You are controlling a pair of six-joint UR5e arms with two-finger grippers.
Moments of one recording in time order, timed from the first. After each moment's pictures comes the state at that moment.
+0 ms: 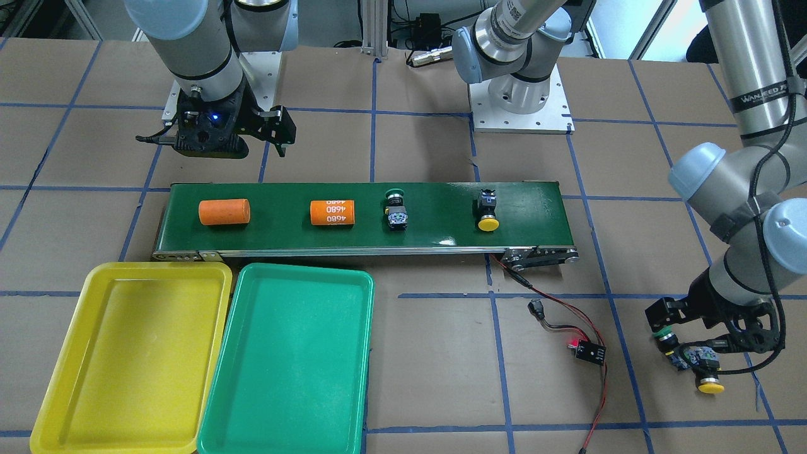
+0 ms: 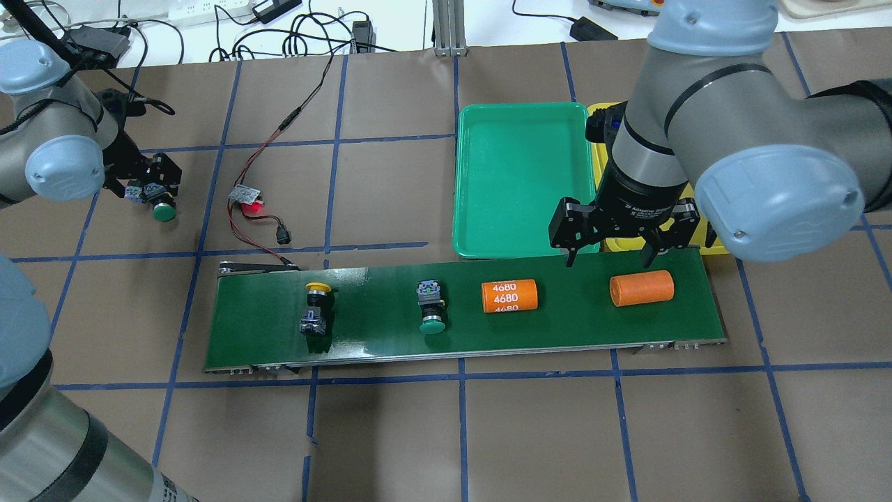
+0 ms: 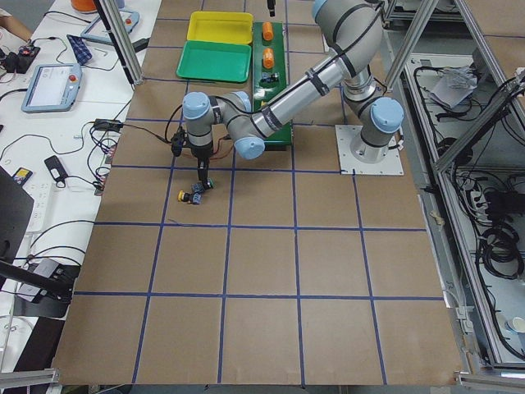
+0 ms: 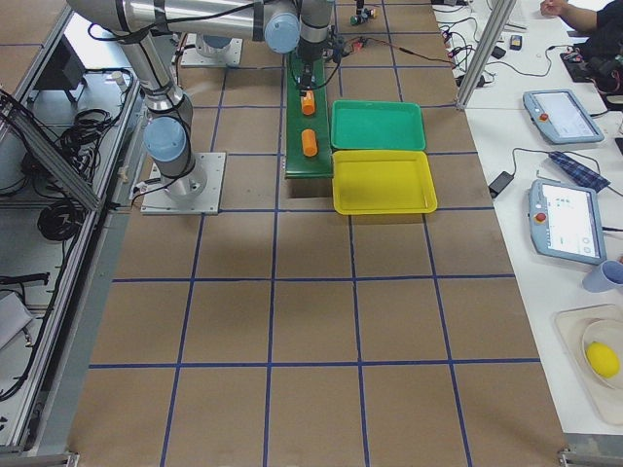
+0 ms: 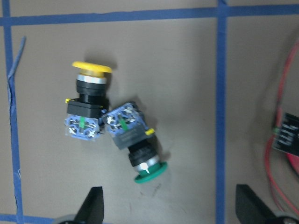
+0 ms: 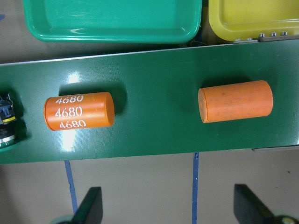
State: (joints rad) left arm -1.13 -2.10 -1.63 -0.91 1.67 0.38; right arm 1.67 -1.62 1.81 -1.60 -1.52 0.14
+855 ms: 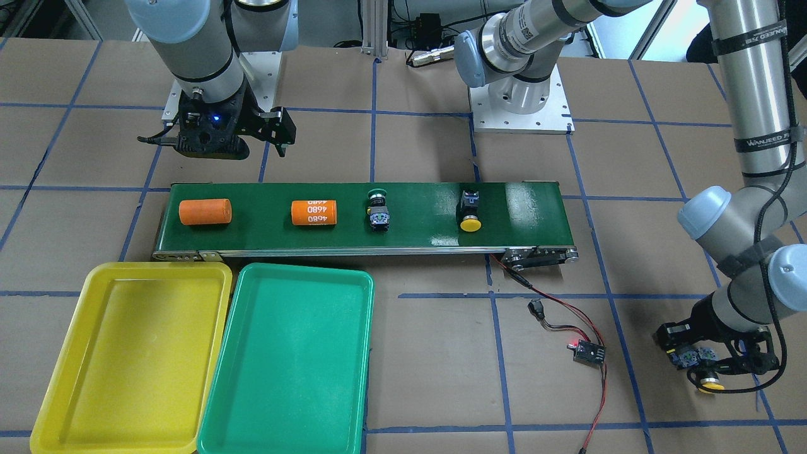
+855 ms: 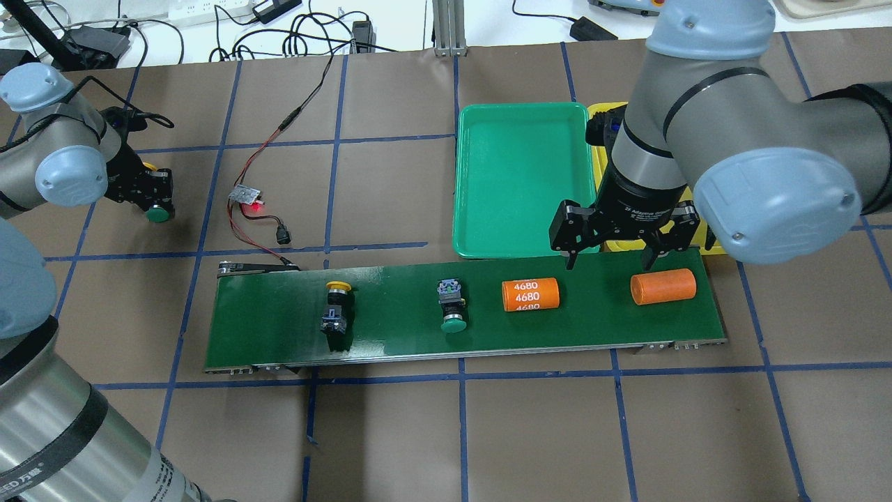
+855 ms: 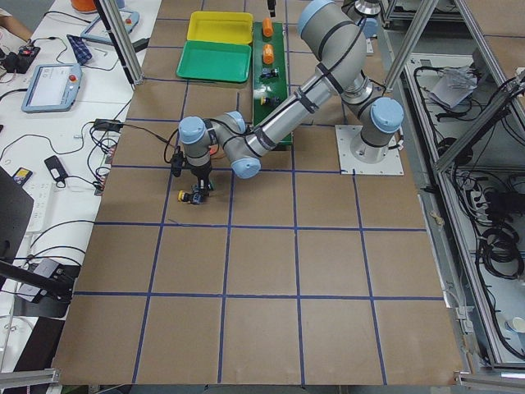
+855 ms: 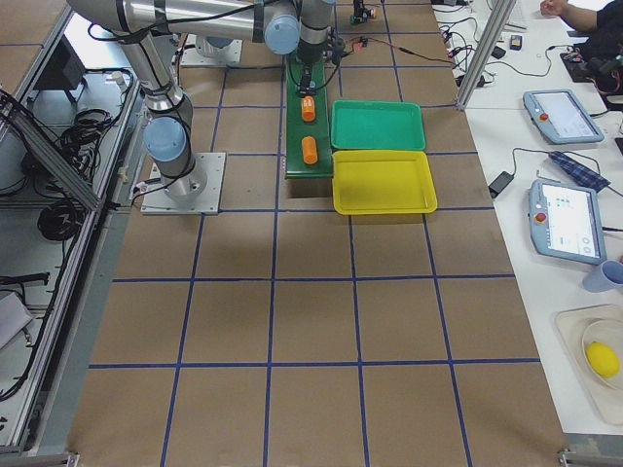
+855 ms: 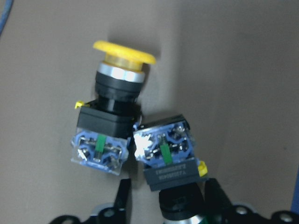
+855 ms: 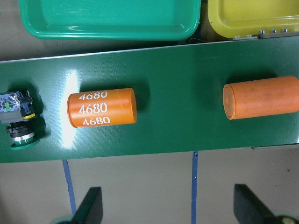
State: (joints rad) left arm -1.10 -2.19 -1.58 -0.91 1.62 0.37; right arm 1.67 -1.62 1.82 -1.60 -1.52 0.14
